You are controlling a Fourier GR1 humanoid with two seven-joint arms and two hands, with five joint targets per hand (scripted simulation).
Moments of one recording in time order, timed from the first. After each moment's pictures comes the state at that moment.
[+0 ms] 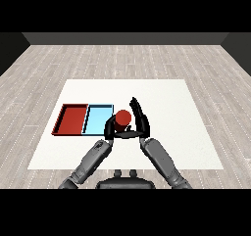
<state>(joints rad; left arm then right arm) -0.35 0.01 -0.51 -1.23 0.33 0.61 -0.47 -0.35 0.00 0.47 -1.58 -0.17 -0.46 -0.18</state>
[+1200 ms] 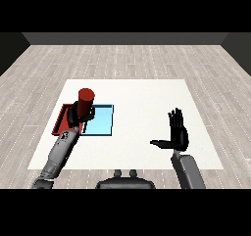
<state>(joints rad) -0.37 0.36 -0.19 -1.29 0.22 0.54 -0.23 0.05 -0.20 0.17 -1.84 -0.34 -0.19 -0.26</state>
